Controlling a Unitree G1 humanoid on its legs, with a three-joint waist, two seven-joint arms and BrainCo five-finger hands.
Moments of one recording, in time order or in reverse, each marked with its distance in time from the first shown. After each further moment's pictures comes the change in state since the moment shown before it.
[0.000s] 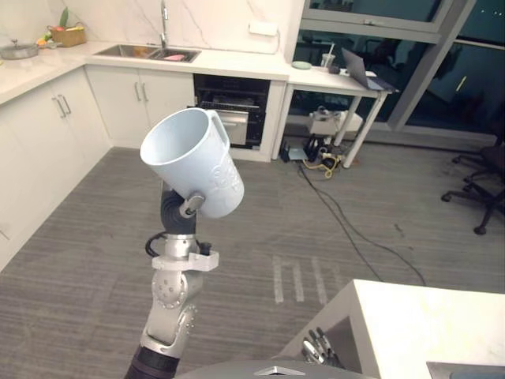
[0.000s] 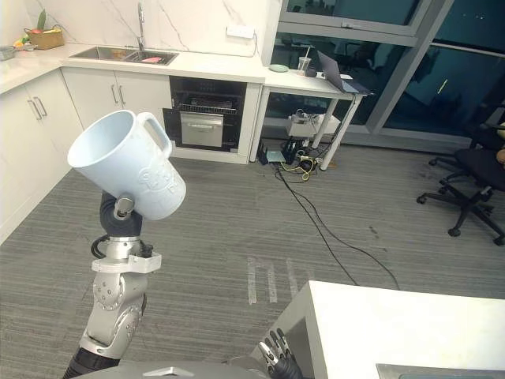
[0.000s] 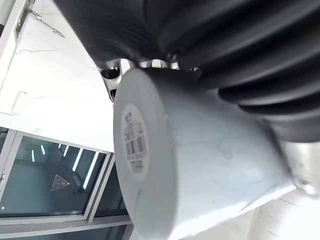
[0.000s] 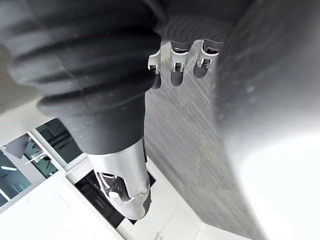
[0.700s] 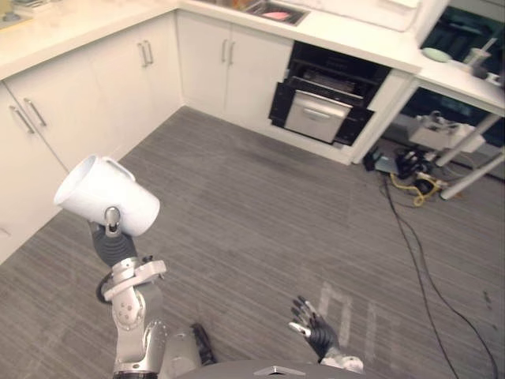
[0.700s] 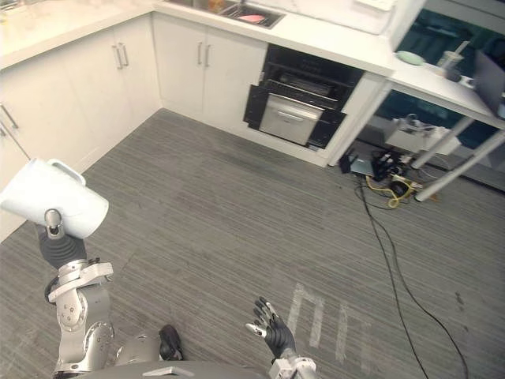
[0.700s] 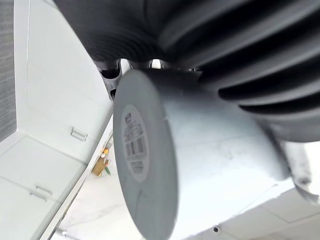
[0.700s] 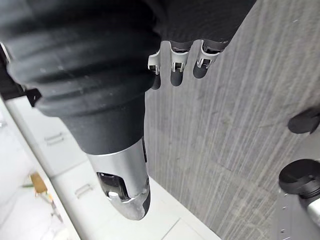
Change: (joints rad) left arm 0.112 -0.017 0.297 0.069 -0.128 -0.036 0.177; right arm -0.242 -0.102 0.068 0.096 -0.286 -0.103 0.037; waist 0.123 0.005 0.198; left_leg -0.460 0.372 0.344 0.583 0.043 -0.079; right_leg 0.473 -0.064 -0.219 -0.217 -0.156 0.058
